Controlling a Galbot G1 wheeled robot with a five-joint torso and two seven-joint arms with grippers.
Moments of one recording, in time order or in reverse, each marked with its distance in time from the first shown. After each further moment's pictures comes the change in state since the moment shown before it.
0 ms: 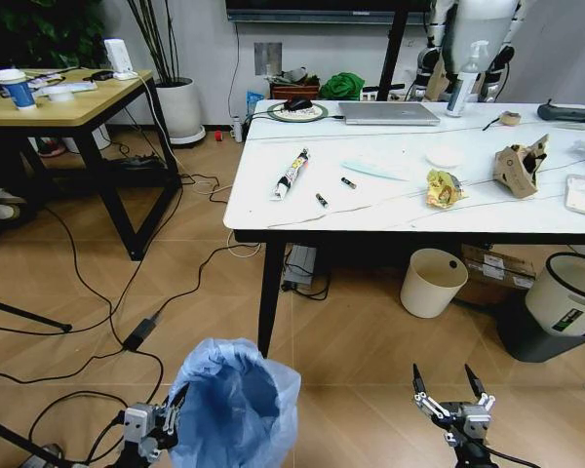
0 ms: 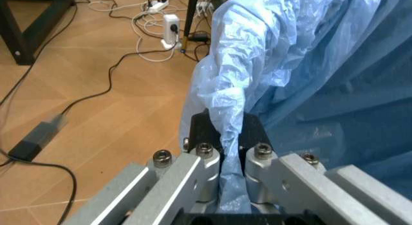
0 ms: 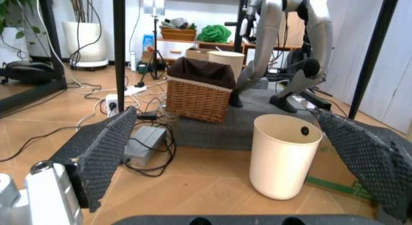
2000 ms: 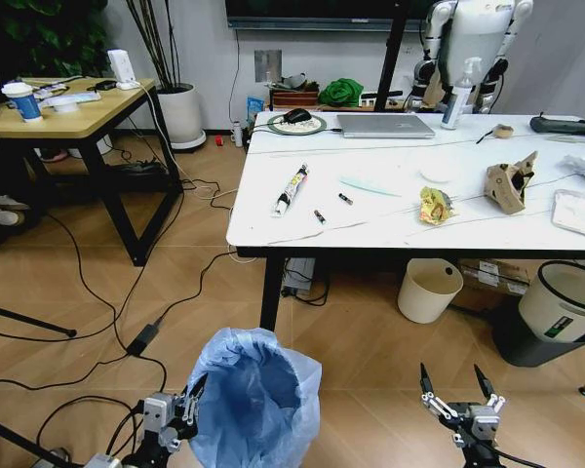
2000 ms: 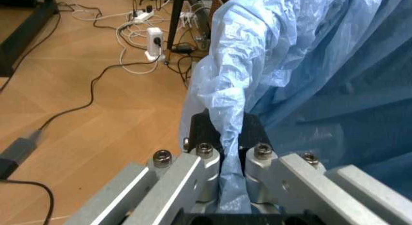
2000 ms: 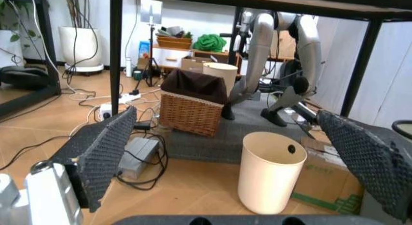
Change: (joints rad) left arm -0.024 -0.012 0.061 -0.014 0.007 0.007 0.002; right arm -0.021 0.000 0.025 0.030 -0.009 0.009 0.001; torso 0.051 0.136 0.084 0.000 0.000
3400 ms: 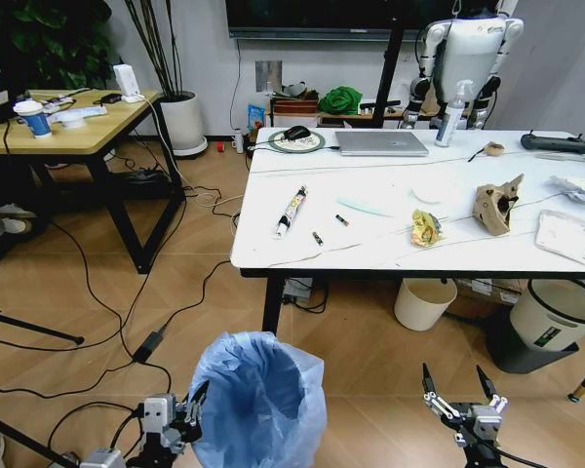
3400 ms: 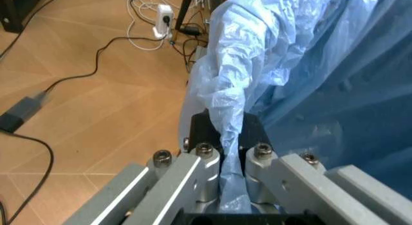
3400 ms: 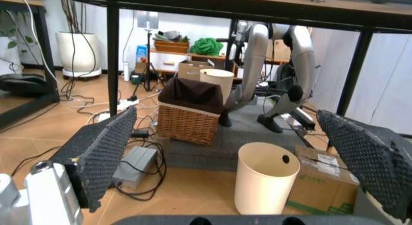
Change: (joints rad) left arm 0.035 0.013 0.034 -0.120 -0.136 0.154 -0.168; right arm 0.006 0.000 0.002 -0.011 0.009 -0.006 0.005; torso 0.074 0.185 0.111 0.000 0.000
